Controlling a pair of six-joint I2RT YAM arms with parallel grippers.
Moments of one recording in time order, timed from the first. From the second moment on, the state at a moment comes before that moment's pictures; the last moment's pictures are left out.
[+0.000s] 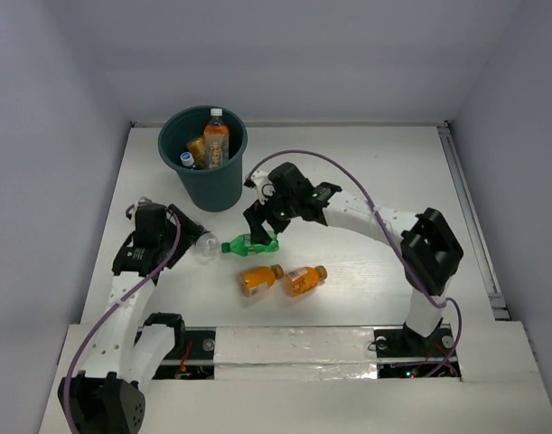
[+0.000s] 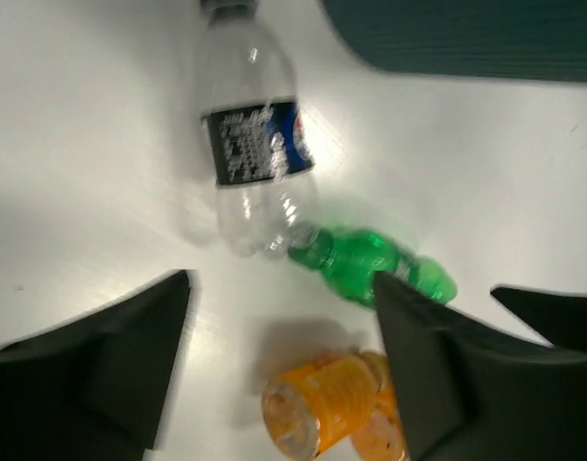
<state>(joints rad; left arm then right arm) -0.05 0.81 0.69 -0.67 -0.03 -0.84 0.83 1.81 1.44 -0.39 -0.33 0.06</state>
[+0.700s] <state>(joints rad) 0.08 0.99 0.56 -0.50 0.07 -0.88 0.88 2.04 1.53 -0.47 -0.26 -0.08</state>
